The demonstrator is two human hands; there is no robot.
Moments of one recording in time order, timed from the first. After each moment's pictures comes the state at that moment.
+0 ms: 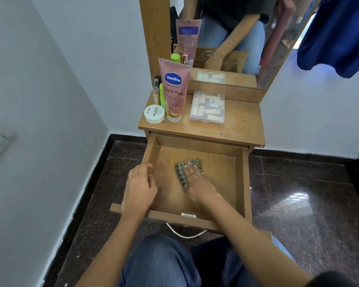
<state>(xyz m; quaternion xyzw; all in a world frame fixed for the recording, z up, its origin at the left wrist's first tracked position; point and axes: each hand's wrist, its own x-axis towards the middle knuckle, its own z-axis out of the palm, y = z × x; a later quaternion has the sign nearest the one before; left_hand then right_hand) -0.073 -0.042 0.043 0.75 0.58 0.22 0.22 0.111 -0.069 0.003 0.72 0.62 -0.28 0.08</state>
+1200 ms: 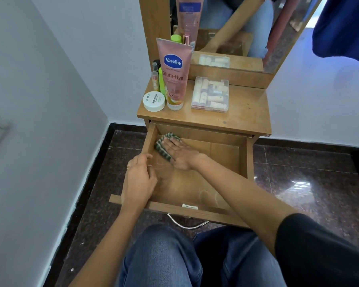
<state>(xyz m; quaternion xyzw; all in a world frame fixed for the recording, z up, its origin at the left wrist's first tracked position) -0.072 -0.041 0.043 0.75 0.59 0.22 0.22 0.107 0.012 0.007 0.59 0.76 -0.23 0.14</state>
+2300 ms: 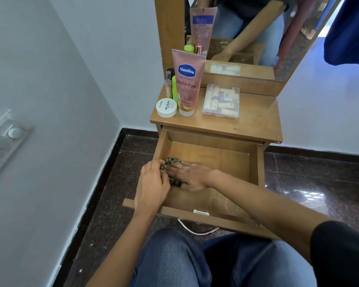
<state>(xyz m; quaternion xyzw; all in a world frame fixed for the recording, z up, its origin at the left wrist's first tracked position) -0.071 -0.047 0.043 0.74 0.60 0.21 0.22 0.100 -0.022 0.005 0.43 0.87 -0.18 0.16</state>
